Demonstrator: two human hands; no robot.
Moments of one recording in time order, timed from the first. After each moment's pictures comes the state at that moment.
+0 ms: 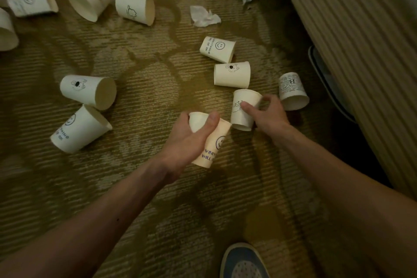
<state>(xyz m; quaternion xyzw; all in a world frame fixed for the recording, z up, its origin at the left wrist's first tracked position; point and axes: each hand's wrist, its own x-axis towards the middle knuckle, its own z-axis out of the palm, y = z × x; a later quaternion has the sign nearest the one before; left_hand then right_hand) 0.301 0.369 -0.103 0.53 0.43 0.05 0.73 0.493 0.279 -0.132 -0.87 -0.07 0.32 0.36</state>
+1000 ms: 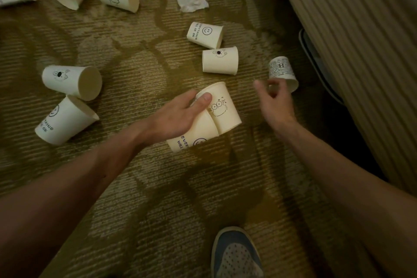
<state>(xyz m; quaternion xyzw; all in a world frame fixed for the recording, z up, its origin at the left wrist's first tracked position) 0.318 0.399 -0.104 0.79 0.27 -0.06 0.55 0.499 0.246 -0.122 -0.85 -0.06 0.30 0.44</state>
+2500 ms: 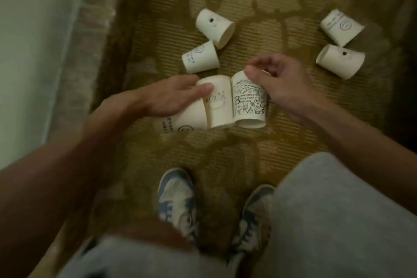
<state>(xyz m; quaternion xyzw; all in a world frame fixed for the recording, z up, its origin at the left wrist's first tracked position) 0.099 0.442 0.011 0.68 0.45 -0.13 0.56 0.326 0.369 -0.001 -0.68 -0.32 0.56 0.36</state>
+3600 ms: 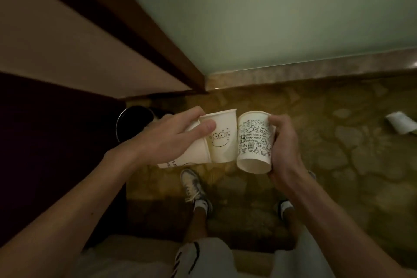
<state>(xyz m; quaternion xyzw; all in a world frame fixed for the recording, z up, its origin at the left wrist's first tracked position) -0.130 -0.149 0.510 0.25 0.83 0.17 0.46 0.010 0.016 0.443 -0.51 -0.33 0.79 -0.04</state>
